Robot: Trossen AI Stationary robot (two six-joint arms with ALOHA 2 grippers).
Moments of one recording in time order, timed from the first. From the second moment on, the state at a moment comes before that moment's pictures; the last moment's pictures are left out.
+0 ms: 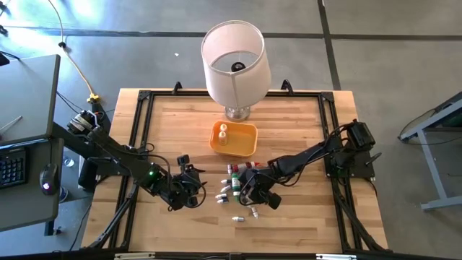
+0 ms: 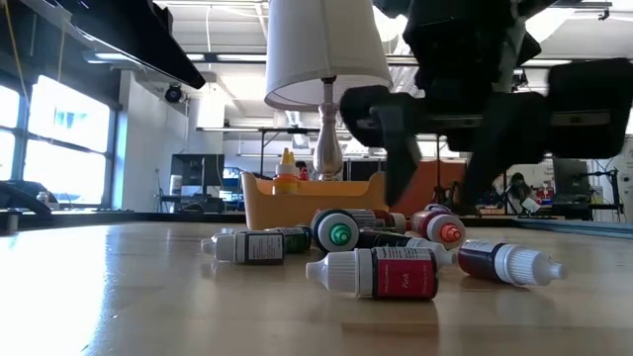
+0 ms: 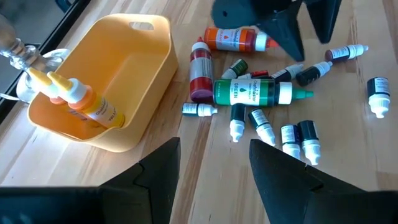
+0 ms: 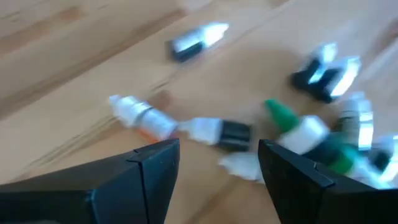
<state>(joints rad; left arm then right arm) -0.61 1.38 0.92 -0.47 -0.76 -0.50 0.27 1.80 0.99 -0.12 -0.29 -0.56</state>
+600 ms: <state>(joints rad) -0.62 1.38 0.92 -0.47 -0.75 -0.51 0.27 1.80 0.99 -0.34 -0.05 -0.86</state>
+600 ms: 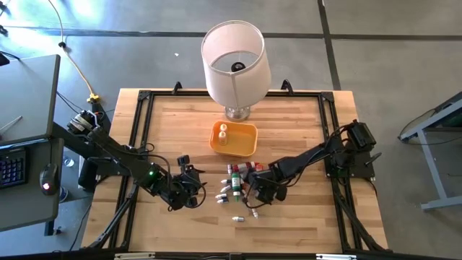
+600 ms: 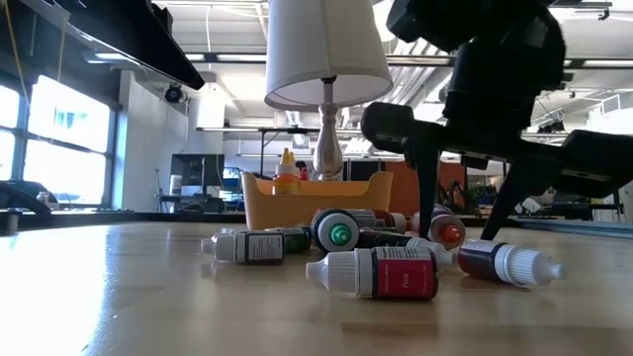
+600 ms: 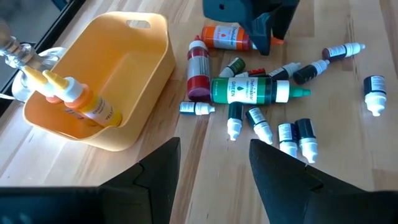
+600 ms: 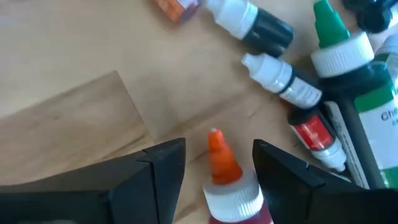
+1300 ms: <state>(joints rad) -0.62 1.38 0.92 -0.47 -0.75 -0.51 0.14 1.80 0.97 -0.31 -0.17 -0.94</state>
